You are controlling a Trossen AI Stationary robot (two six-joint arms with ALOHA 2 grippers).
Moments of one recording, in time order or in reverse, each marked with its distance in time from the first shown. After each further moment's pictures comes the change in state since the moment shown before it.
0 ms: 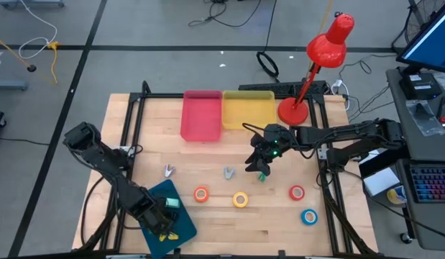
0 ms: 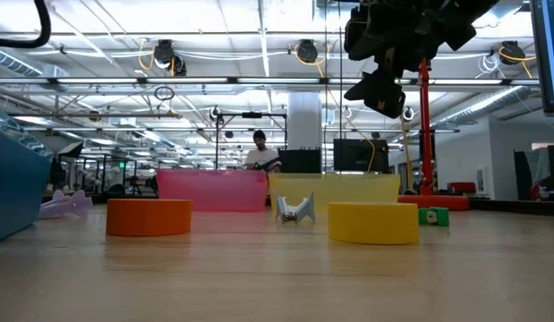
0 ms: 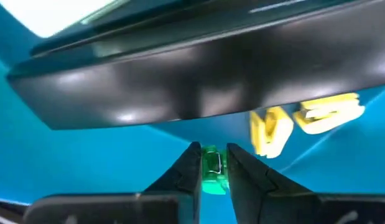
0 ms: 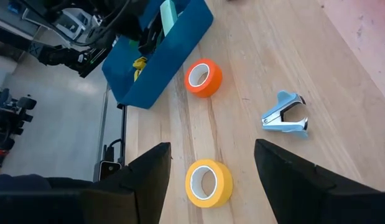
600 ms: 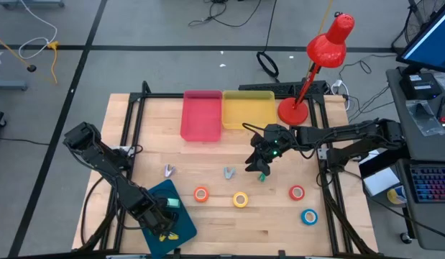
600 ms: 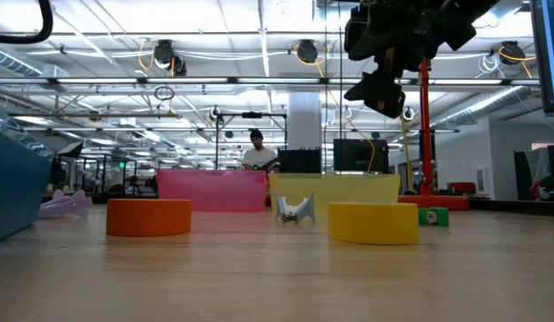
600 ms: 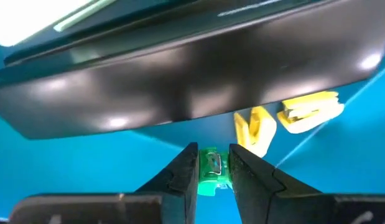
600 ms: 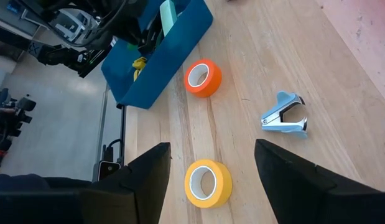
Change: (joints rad) left arm 0.000 0.000 0.000 0.022 -0.032 0.015; right arm 0.000 0.000 0.000 0.000 0.003 -0.003
